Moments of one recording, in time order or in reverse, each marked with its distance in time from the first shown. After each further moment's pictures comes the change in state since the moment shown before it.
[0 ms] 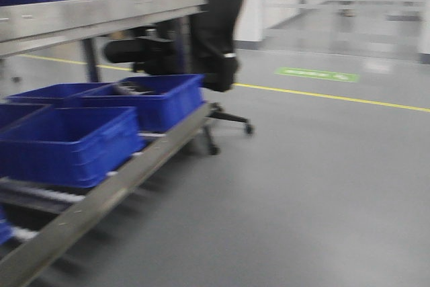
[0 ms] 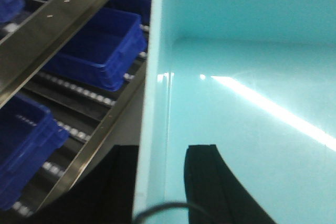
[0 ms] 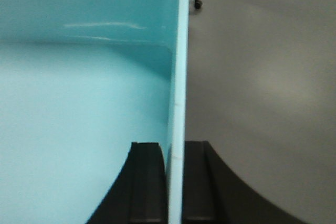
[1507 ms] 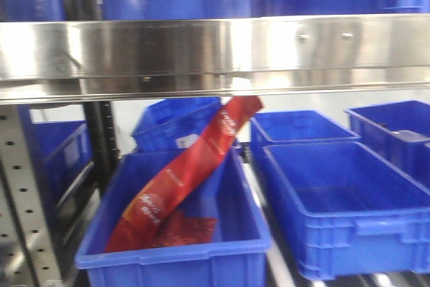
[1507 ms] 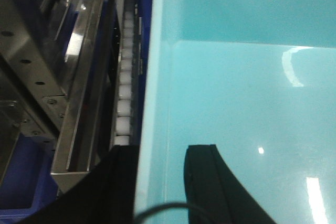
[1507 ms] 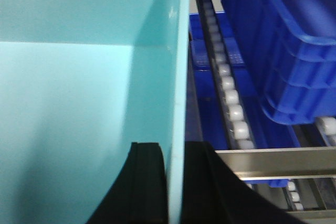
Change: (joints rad) left arm 0.000 -0.002 0.000 0.008 0.004 0.000; right arm 0.000 0.002 0.000 0.004 -0.004 0.001
